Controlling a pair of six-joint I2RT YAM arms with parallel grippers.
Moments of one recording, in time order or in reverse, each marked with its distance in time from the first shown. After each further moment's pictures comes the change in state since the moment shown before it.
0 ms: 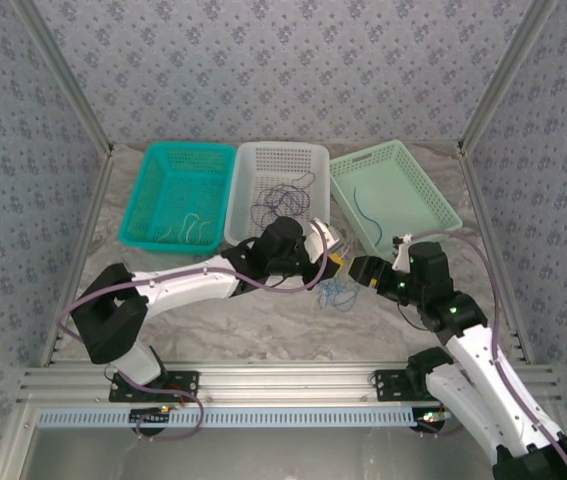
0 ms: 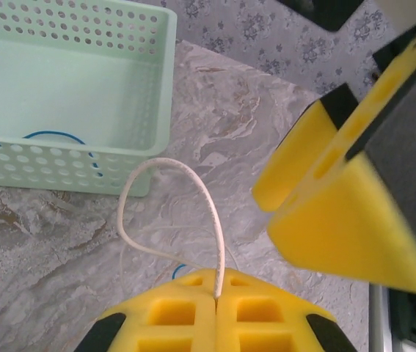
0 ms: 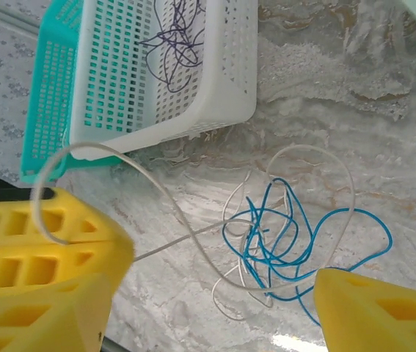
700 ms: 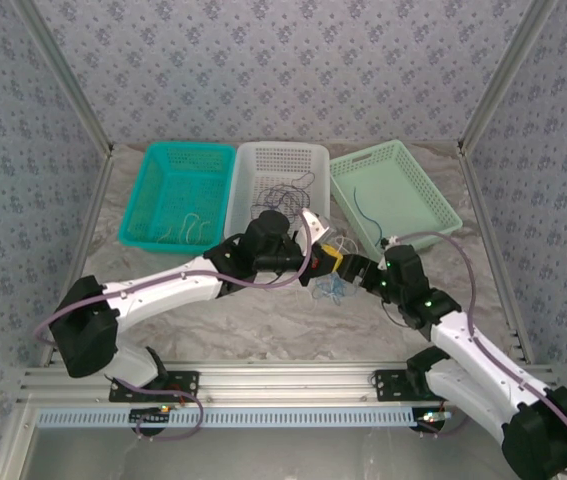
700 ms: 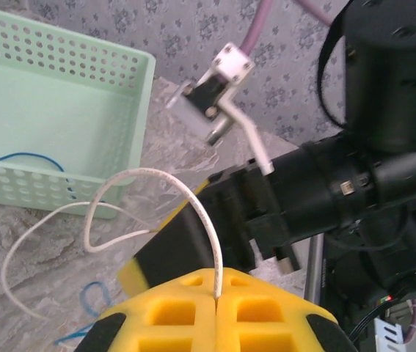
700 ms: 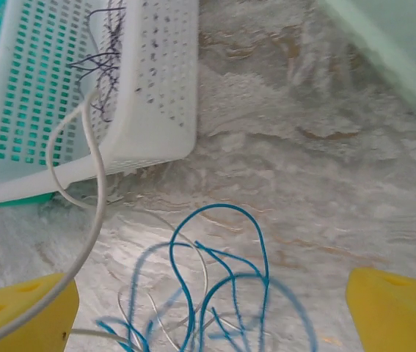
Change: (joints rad) left arm 0.005 -0.130 0.000 -0.018 0.065 -0.137; right arm 0.124 0.167 -0.122 0.303 0.234 0.023
